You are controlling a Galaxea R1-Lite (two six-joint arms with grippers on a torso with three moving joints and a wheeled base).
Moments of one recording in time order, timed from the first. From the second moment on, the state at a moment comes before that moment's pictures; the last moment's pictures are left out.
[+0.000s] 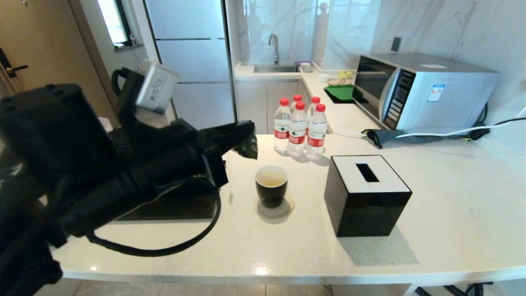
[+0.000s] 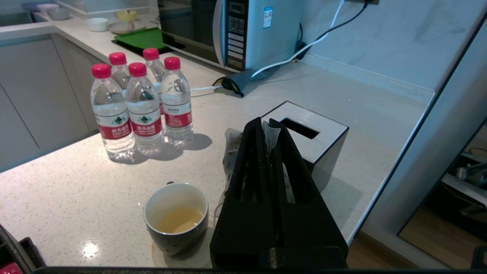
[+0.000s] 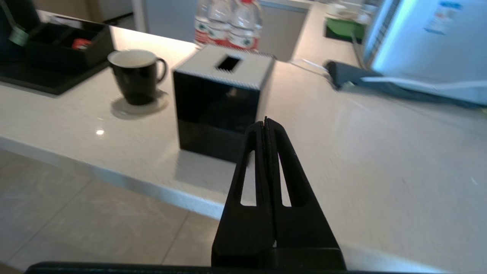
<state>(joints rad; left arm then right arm) -0.65 1.49 -0.71 -0.89 -0.20 -0.09 0.02 0.30 -0.20 -0.17 0.22 -0.10</state>
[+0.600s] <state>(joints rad) -0.65 1.52 -0.71 -0.89 -0.22 -0.09 0.15 0.98 -0.35 -0.63 0.60 -0.10</state>
